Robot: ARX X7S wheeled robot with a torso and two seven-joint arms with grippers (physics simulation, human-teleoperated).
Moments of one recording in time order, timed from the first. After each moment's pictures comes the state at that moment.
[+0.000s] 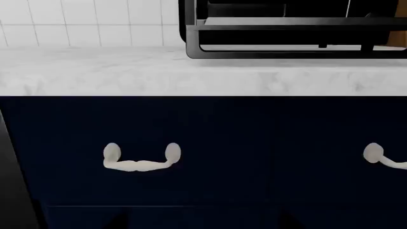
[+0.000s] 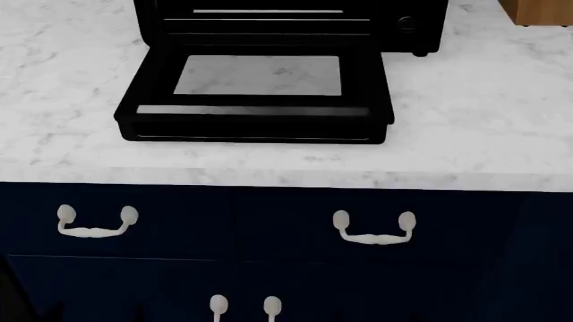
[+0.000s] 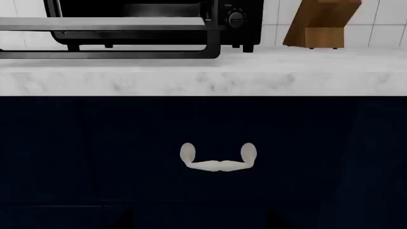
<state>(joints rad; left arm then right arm) 0.00 0.00 0.00 0.00 0.00 0.00 0.00 0.00 0.00 0.00 0.00 0.00 0.00 0.00</state>
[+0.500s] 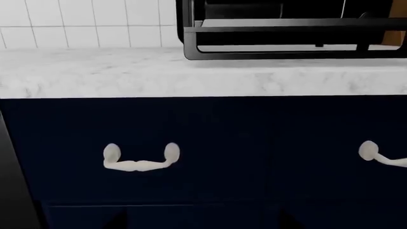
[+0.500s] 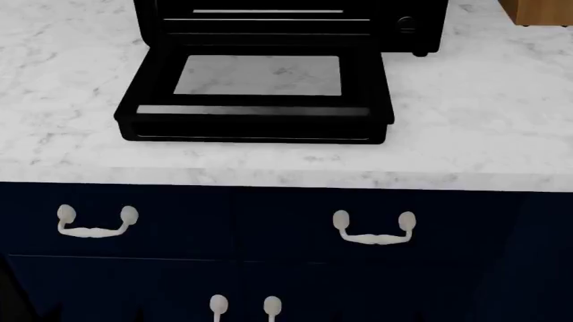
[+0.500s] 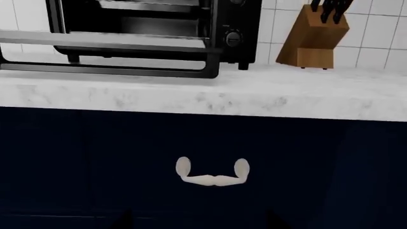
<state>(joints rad) 0.02 -0.05 0.06 0.04 -0.04 -0.02 -0.05 -0.03 0.05 -0.08 -0.09 -0.01 0.02 0.10</state>
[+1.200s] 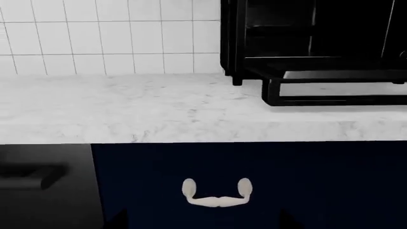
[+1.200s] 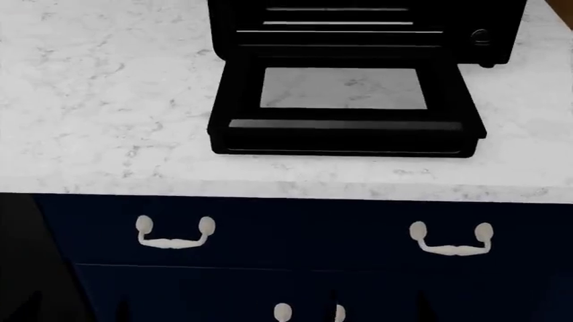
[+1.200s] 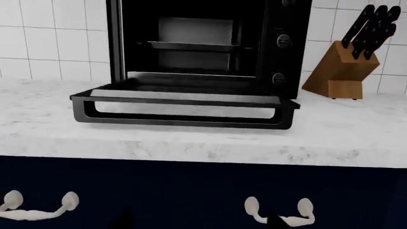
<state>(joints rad) 0.06 -0.12 0.09 0.25 -0.10 -0.12 -0.11 -0.06 0.10 -0.13 -0.37 0.03 0.22 0.17</state>
